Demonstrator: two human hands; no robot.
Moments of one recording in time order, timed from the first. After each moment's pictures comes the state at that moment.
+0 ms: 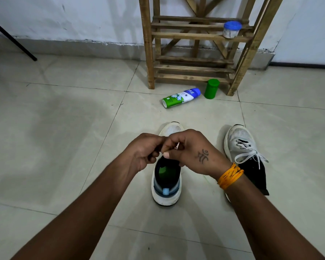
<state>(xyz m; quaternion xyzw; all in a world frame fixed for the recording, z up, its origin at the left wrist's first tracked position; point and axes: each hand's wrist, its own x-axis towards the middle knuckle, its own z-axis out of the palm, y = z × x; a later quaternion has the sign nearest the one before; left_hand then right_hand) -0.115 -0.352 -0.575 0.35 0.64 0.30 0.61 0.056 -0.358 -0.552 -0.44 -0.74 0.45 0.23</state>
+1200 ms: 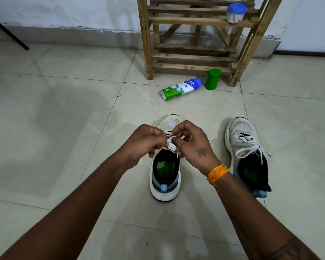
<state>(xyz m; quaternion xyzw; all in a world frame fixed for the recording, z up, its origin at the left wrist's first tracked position) -0.125 -0.350 -0.593 0.53 0.58 0.30 0.54 0.055 -0.342 -0.617 -0.53 -0.58 0.50 0.36</state>
